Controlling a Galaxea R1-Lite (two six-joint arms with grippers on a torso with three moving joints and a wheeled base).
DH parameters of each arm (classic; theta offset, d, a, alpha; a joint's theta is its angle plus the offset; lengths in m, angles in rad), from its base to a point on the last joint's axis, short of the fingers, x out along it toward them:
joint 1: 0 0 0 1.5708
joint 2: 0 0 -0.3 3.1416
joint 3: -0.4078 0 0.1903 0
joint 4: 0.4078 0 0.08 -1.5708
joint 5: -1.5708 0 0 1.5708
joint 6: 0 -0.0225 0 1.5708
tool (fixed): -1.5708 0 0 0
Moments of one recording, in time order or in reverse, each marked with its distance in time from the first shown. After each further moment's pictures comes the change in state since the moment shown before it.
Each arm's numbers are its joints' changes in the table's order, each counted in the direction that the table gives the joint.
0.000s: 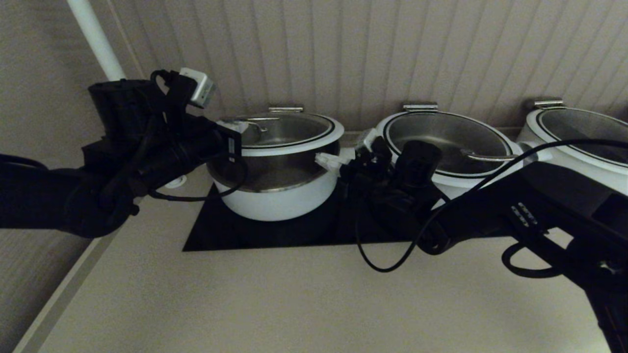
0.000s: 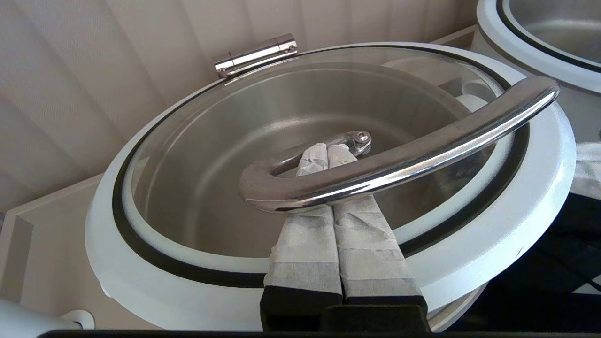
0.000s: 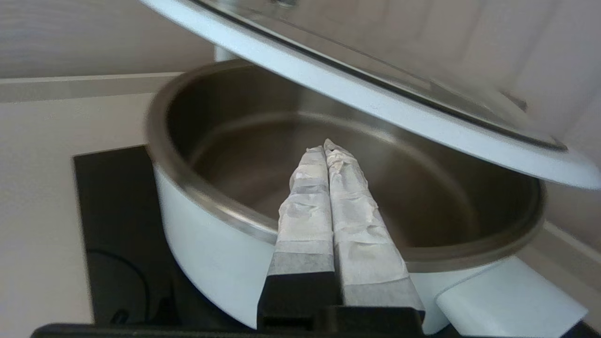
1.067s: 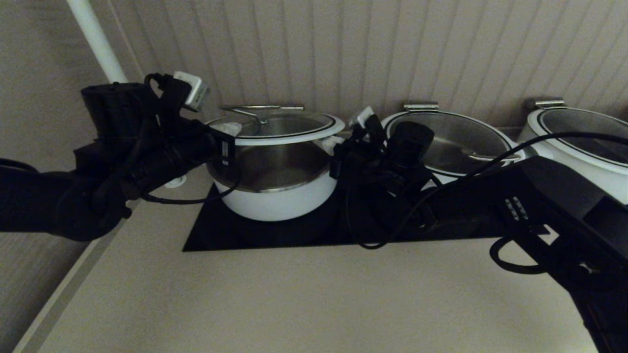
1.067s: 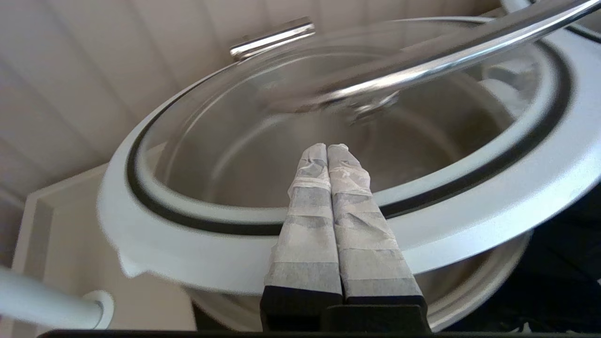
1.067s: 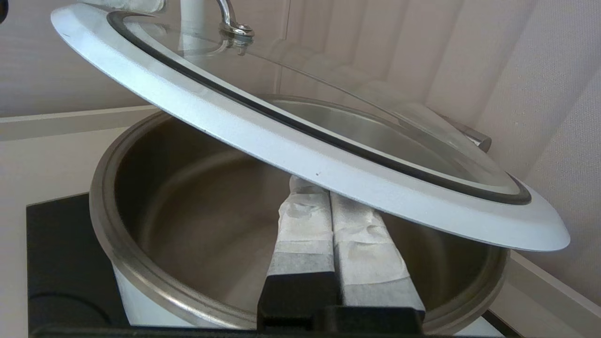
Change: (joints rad) left arm 0.006 0.022 0.029 0.008 0.001 -0.019; right arm 0.003 -0.038 -0.228 0.115 0.042 -0.022
